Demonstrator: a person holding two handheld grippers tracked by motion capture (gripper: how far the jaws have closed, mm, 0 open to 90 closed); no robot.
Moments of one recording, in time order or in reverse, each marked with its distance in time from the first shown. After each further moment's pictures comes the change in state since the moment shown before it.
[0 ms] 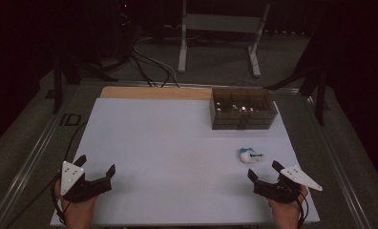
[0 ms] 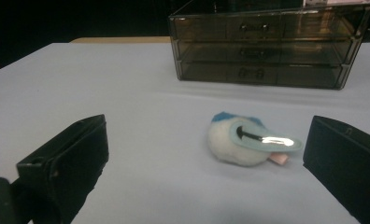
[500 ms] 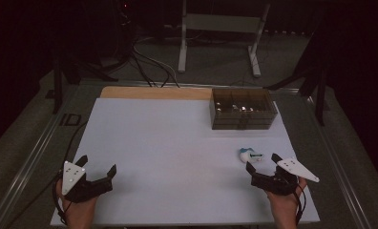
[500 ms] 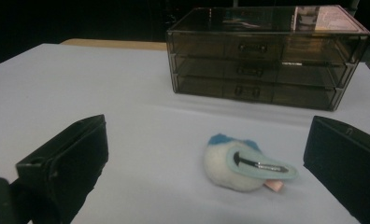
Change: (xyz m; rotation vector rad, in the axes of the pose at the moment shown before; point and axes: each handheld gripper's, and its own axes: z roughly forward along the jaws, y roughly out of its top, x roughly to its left) left arm -0.001 -0.001 0.001 0.004 -0.008 -0.007; right arm 0.007 0.022 0.010 -0.001 -0.032 -0.043
